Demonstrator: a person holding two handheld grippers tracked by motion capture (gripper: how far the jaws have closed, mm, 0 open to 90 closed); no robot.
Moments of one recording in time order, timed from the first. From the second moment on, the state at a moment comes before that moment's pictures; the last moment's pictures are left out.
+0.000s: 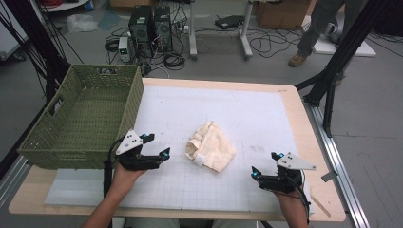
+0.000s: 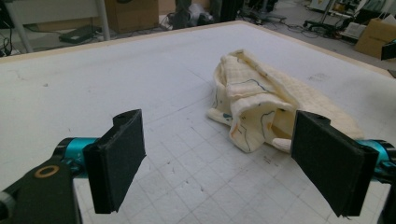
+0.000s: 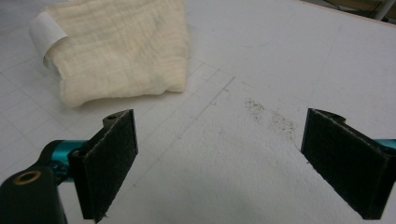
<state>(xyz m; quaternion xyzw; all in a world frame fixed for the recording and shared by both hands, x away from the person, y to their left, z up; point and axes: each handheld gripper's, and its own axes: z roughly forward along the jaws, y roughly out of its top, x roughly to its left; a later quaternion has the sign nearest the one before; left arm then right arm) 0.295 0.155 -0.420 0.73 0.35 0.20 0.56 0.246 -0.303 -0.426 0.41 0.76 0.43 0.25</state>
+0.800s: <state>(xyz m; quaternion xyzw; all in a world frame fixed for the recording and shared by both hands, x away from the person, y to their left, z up) 0.294 0.152 -0.425 0.73 0.35 0.20 0.55 0.258 -0.262 -0.424 0.35 0.79 0.45 0.22</state>
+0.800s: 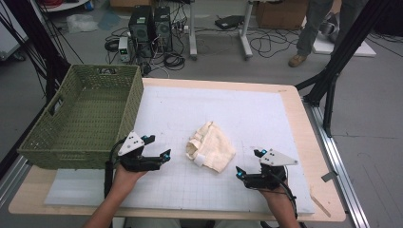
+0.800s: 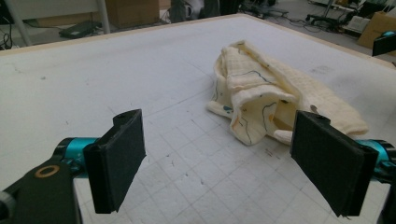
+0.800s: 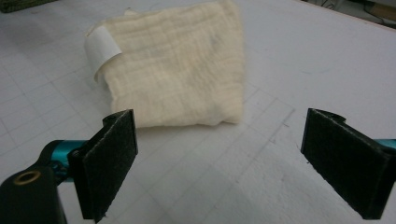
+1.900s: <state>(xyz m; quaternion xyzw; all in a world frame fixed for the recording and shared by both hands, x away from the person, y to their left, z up) 0.298 0.161 -0.425 0.73 0.36 0.20 0.55 0.308 -0.159 -0.443 0.24 0.88 0.38 0.15</state>
